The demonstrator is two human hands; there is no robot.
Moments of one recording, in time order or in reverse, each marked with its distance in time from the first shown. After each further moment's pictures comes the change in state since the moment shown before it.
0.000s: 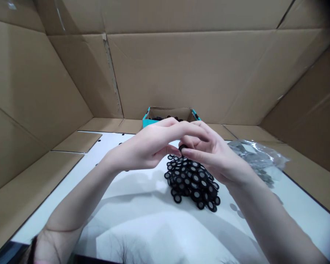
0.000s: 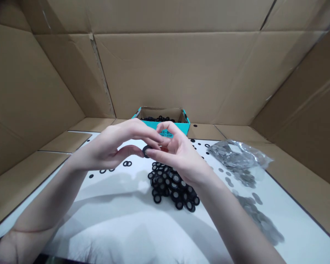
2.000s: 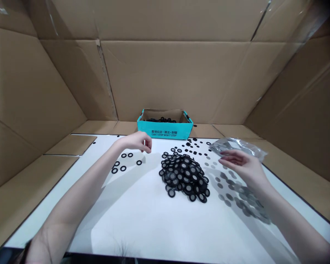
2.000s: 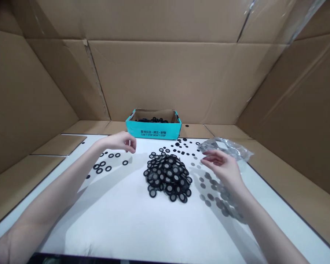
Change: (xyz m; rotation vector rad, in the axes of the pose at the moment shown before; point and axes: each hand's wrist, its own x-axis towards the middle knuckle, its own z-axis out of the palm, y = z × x) left_hand -0.027 -0.117 0.018 -0.103 -0.512 -0.756; right_hand -0.090 0.051 -0.131 -0.787 0.669 0.242
